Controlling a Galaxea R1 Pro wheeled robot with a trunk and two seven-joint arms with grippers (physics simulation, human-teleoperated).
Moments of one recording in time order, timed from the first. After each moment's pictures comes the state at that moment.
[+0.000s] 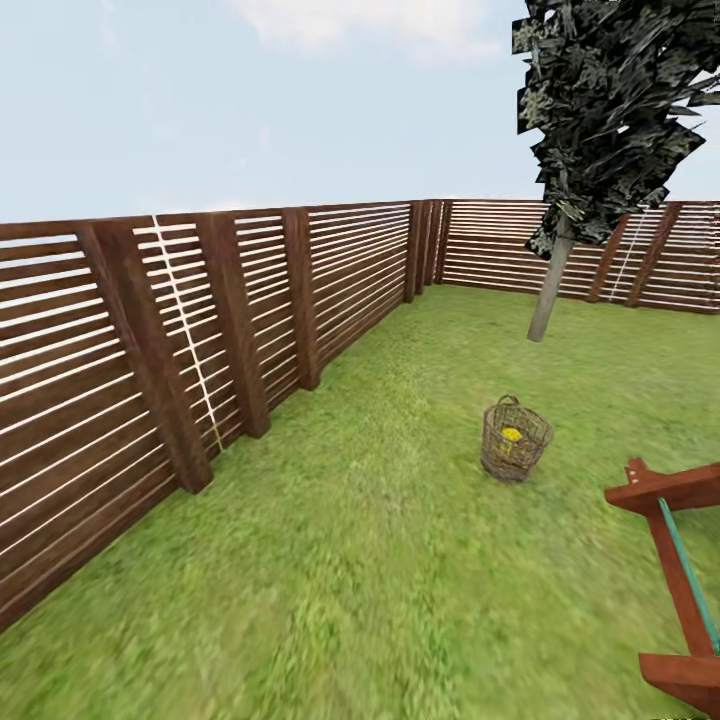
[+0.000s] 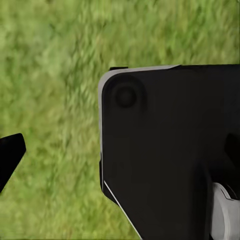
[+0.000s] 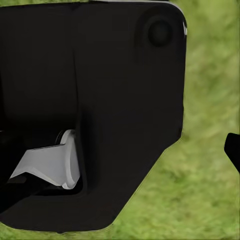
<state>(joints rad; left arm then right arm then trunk) 0.00 0.01 -0.01 -0.02 -0.01 -0.39 0.01 0.00 0.06 -0.03 -0.10 0.00 -0.07 -0.01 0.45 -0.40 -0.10</state>
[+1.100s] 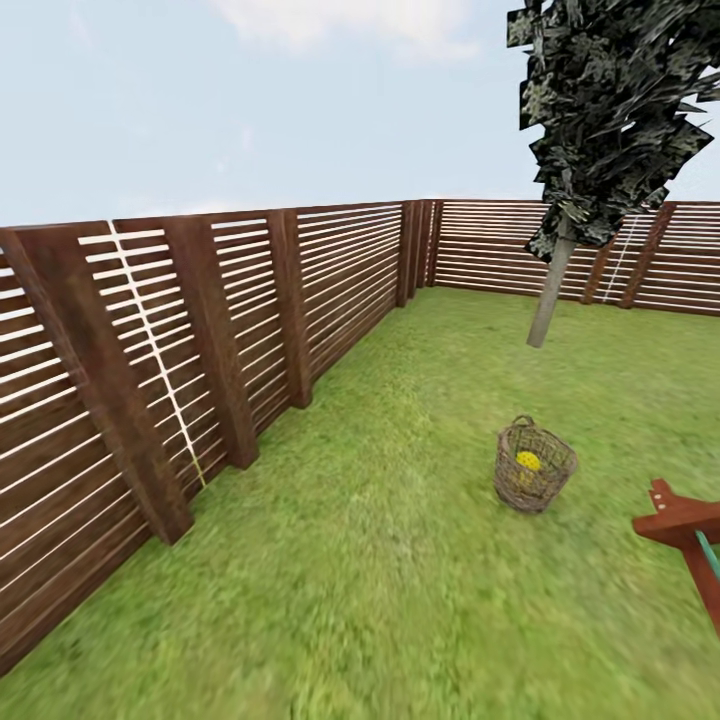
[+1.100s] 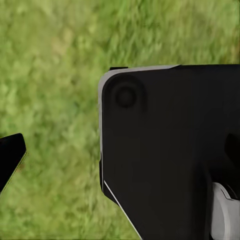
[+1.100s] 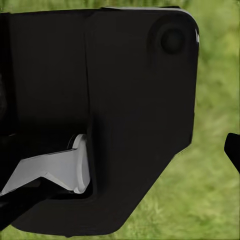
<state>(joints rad) 0.00 0.01 0.00 -0.02 -0.01 -0.39 0.01 0.00 0.08 -0.03 -0.11 0.00 -0.07 0.00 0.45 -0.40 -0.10</state>
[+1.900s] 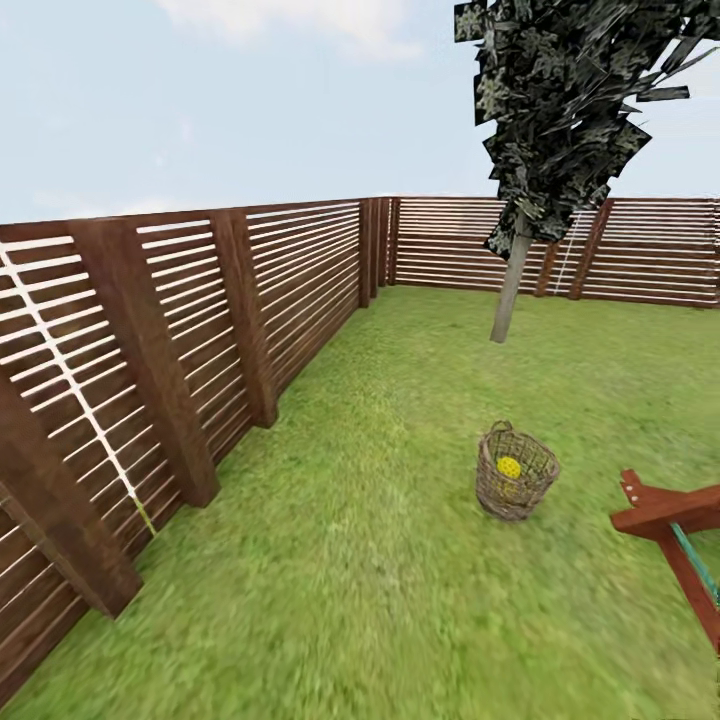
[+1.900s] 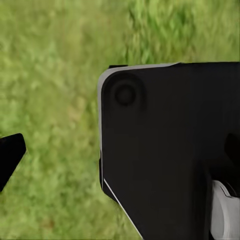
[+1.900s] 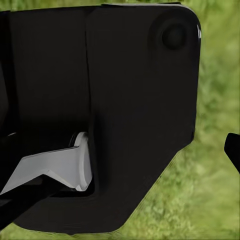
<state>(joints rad) 0.00 0.01 -0.01 -0.02 -0.01 -0.39 0.01 0.00 0.09 -0.03 -0.11 0.00 -0.07 0.00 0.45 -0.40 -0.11</state>
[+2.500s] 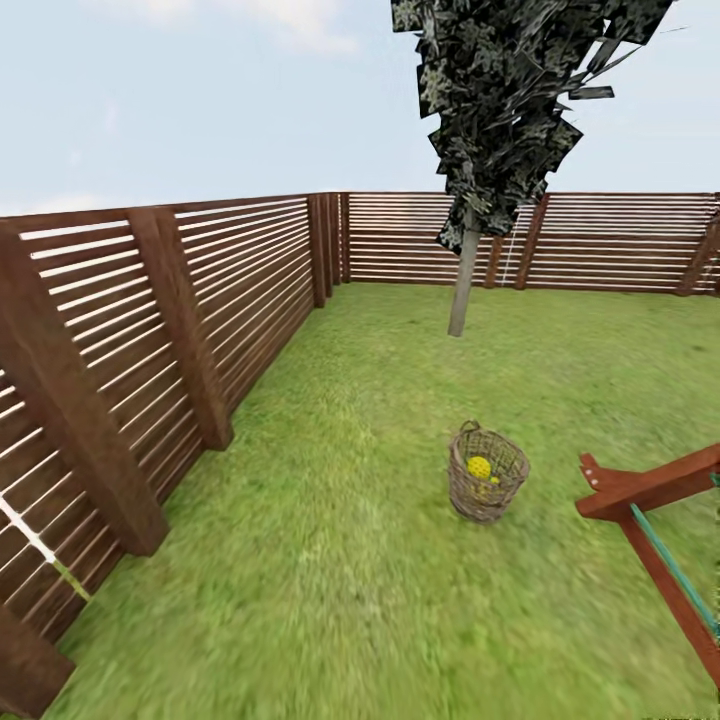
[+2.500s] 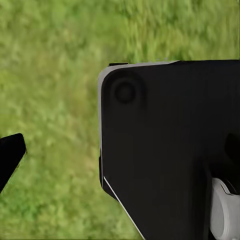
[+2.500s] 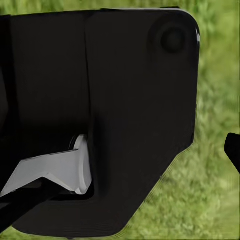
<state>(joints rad) 0.00 0.01 -0.01 -0.02 -0.01 -0.40 0.01 0.00 0.09 -0.03 -0.10 0.00 -0.11 0.00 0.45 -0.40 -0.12</state>
